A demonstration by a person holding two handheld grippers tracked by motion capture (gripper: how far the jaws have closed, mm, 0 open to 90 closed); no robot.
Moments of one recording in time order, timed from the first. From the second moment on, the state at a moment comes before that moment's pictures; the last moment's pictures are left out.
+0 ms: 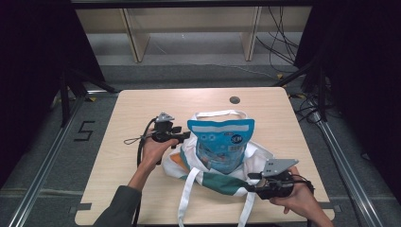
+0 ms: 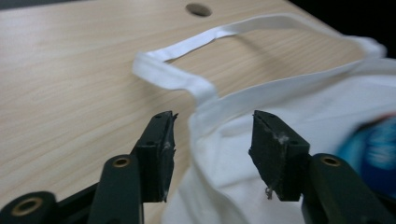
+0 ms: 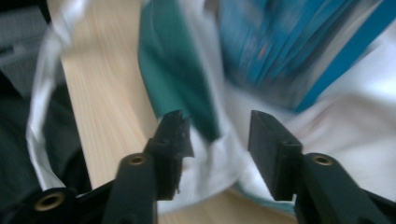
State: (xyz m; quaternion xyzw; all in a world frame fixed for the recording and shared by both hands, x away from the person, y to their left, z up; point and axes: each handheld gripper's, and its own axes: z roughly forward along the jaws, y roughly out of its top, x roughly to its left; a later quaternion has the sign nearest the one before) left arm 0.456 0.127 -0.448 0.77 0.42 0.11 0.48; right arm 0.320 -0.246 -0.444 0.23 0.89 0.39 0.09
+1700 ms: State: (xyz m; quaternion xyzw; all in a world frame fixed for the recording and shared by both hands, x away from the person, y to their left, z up) left arm 0.420 0.106 -0.516 0.84 0.35 0.15 0.38; right arm 0.476 -0.280 -0.498 0.39 0.83 0.29 0.26
